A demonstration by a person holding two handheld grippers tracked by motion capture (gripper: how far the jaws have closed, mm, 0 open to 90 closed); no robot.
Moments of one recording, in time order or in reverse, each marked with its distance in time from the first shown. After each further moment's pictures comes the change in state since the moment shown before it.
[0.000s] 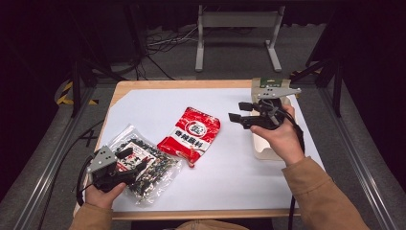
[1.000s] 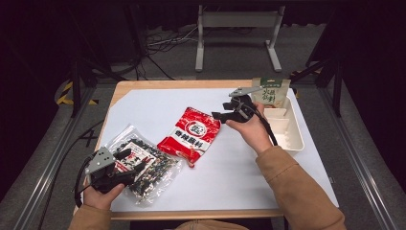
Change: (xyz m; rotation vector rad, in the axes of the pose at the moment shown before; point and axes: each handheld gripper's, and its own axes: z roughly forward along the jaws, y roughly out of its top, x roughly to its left) left arm 0.002 -0.003 -0.003 0.005 0.012 0.001; right arm -0.023 -0.015 0.097 0.132 -0.088 0.038
